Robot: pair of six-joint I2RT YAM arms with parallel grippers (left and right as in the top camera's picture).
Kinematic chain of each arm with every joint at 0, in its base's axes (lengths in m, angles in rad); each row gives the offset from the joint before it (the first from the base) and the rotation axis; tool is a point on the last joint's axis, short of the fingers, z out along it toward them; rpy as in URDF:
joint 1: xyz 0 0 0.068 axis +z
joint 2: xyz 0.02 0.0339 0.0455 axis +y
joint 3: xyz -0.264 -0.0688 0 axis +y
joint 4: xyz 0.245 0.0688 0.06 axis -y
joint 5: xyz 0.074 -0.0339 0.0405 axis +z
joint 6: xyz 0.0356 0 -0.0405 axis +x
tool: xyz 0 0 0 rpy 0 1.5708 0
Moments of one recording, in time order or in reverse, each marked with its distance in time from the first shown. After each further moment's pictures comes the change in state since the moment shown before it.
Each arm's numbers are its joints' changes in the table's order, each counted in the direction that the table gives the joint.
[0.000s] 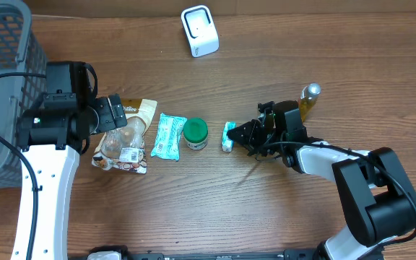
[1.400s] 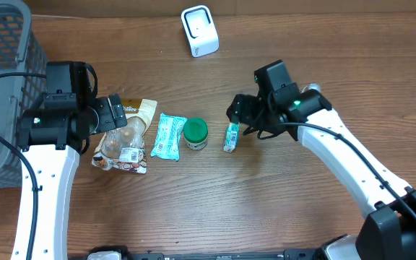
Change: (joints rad) left arm 0.000 0.000 0.000 0.000 0.000 0.000; right arm 0.135 -0.163 -0.586 -1.054 -0.509 -0.240
